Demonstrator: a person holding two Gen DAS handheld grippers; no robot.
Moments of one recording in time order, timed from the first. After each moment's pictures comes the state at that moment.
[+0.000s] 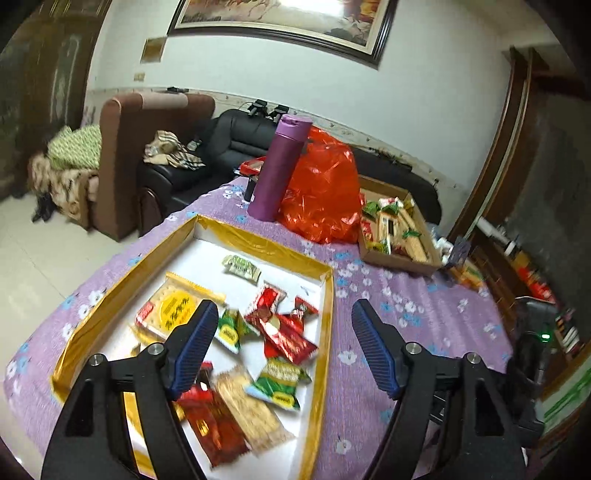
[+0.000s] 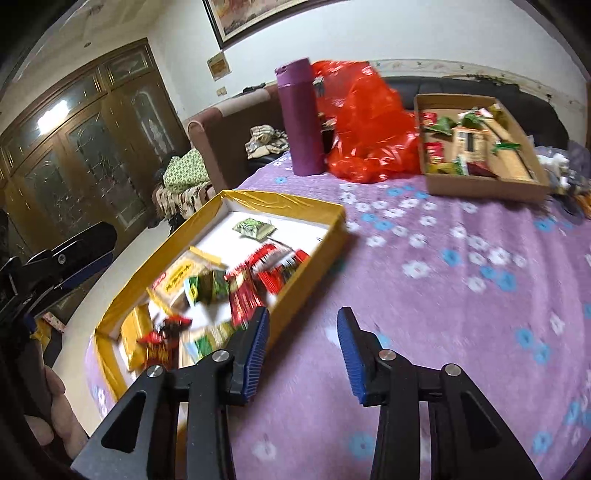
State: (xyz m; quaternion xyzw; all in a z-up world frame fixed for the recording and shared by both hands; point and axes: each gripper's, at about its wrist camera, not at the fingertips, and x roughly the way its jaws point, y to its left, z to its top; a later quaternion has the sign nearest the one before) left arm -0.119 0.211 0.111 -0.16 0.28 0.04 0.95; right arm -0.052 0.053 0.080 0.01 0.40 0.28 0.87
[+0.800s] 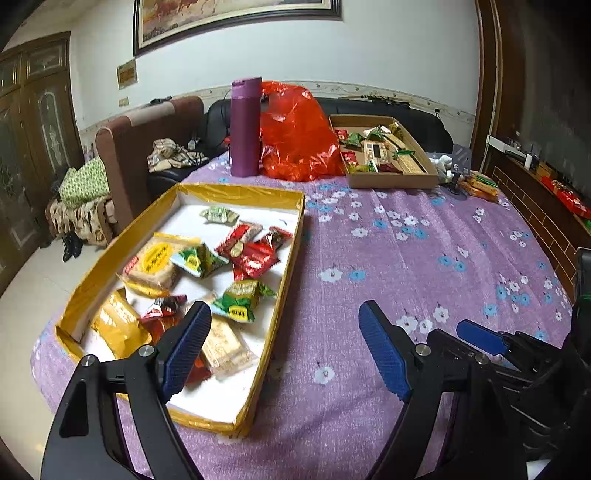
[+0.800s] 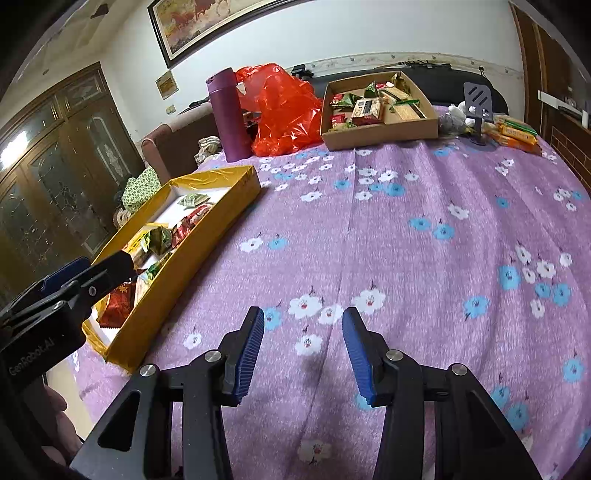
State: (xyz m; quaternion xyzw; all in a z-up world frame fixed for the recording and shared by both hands) left arm -0.149 0.113 0.079 -0.03 0.34 0.07 0.94; right arm -0.121 -0.028 0.050 0.05 0.41 0.18 0.89
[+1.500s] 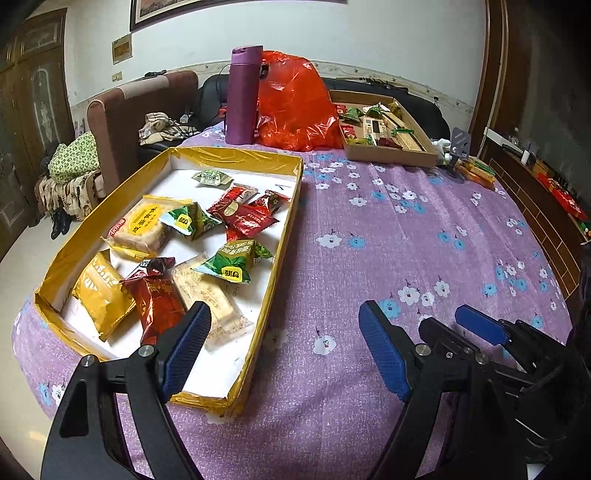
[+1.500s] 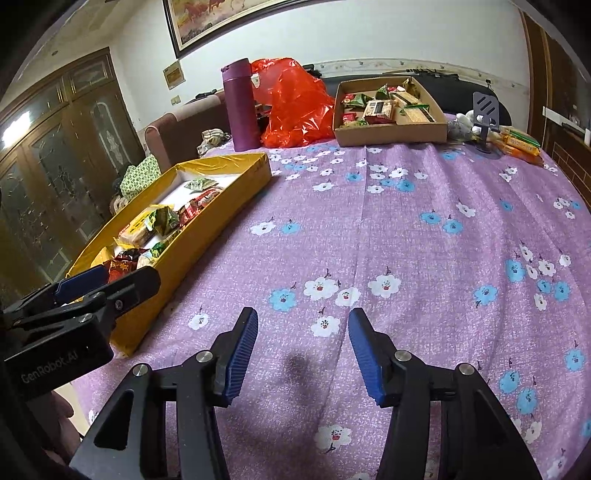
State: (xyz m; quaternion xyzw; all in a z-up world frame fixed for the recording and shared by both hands) left arm -0.150 0.122 0.056 -0.05 0.37 0.05 0.92; right arm -0.134 -0.011 0.045 0.02 0.41 0.18 0.90
